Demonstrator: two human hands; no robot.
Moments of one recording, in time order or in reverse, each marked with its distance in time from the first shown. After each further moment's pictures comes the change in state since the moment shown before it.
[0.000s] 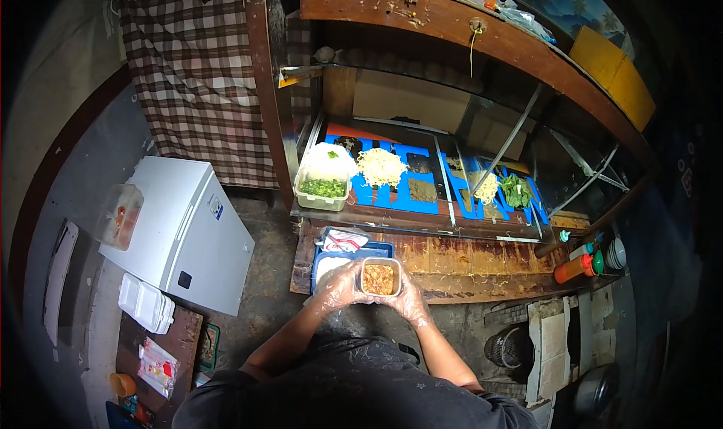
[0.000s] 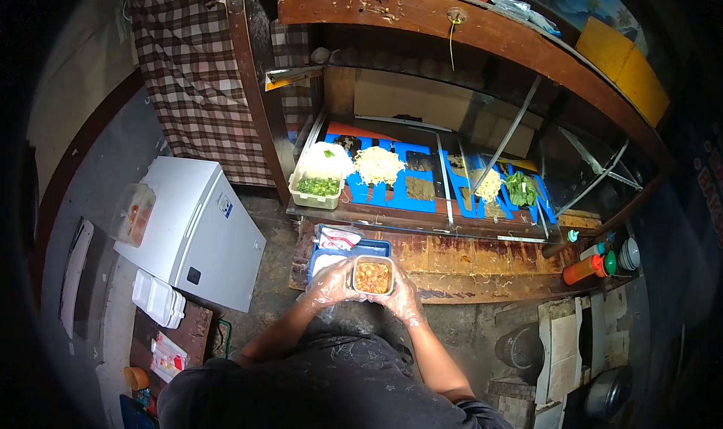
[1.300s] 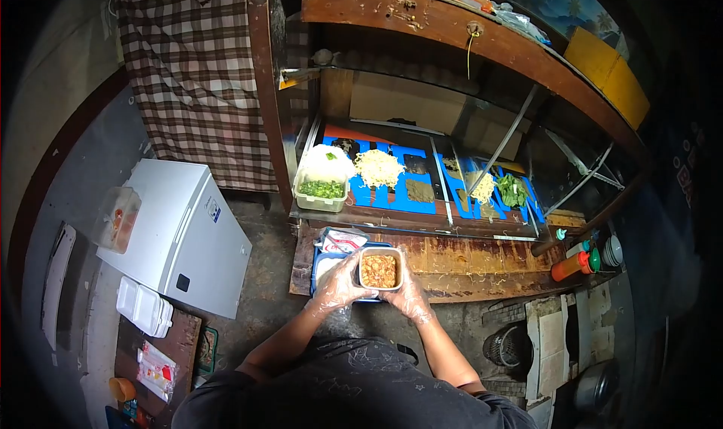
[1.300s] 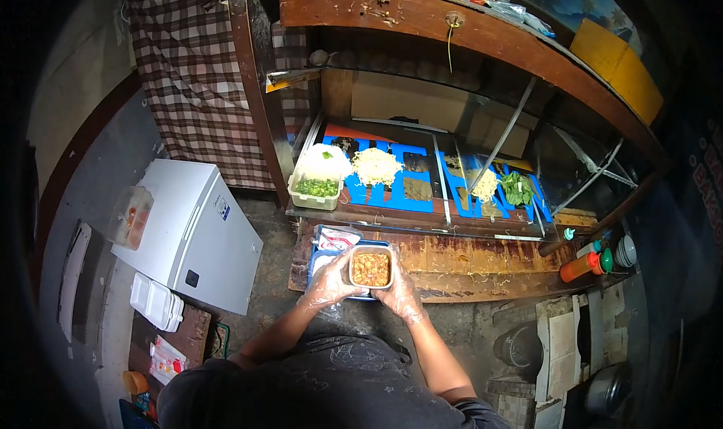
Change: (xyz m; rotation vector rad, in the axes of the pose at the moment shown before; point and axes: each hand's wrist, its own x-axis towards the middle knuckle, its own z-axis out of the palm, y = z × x) left_hand -0.003 0.014 -0.011 -0.307 0.119 -0.001; right_hand 0.010 -0.025 -0.005 -0.288 -0.047 0.023
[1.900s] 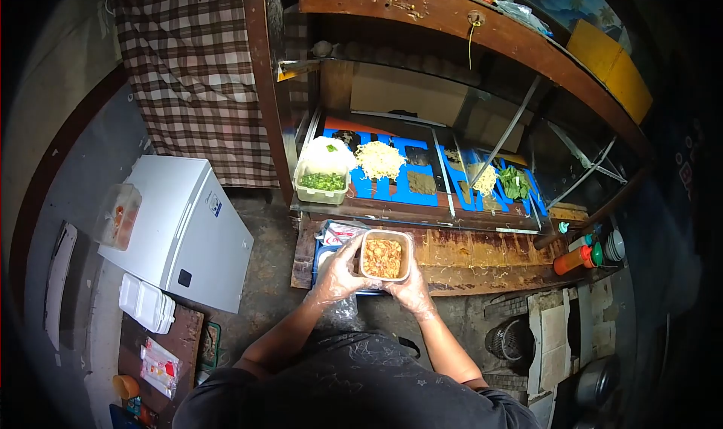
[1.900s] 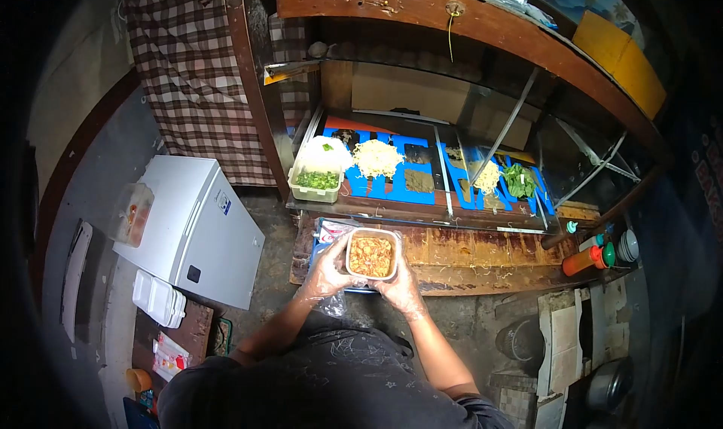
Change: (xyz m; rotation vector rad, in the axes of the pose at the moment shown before) left_hand 0.007 0.001 -0.001 -0.307 0.120 0.194; right_hand -0.004 -0.012 0.007 0.622 0.063 -0.093
